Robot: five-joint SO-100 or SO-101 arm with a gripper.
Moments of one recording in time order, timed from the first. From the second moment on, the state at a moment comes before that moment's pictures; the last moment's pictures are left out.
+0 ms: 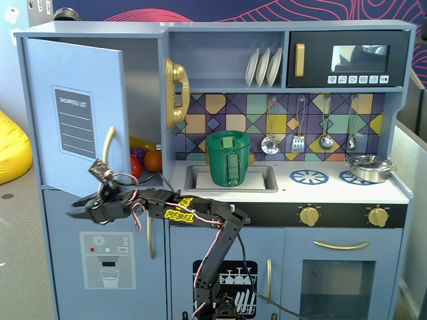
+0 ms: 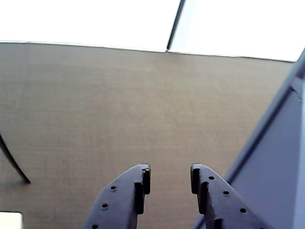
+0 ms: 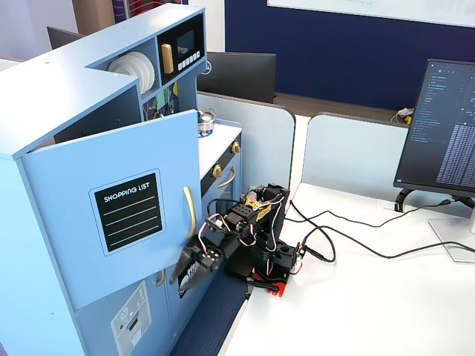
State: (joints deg) arm -72.4 115.6 110.1 10.9 -108.5
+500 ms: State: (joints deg) arm -43.9 112.8 110.7 -4.0 -115.8
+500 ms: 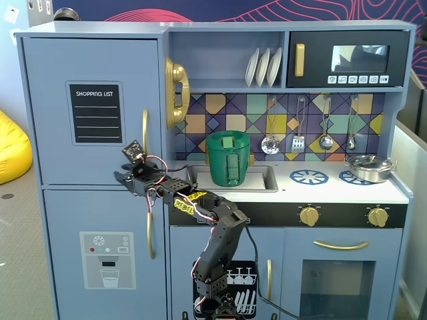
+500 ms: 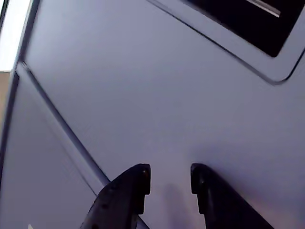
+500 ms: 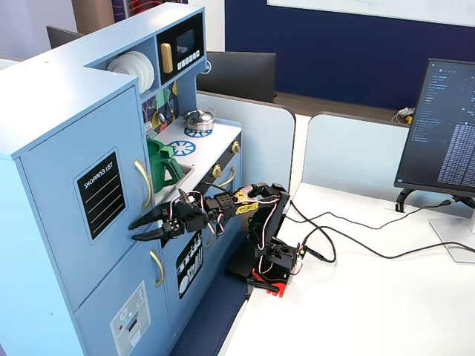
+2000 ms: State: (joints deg) arm -1.2 182.5 170.6 78.2 -88.8
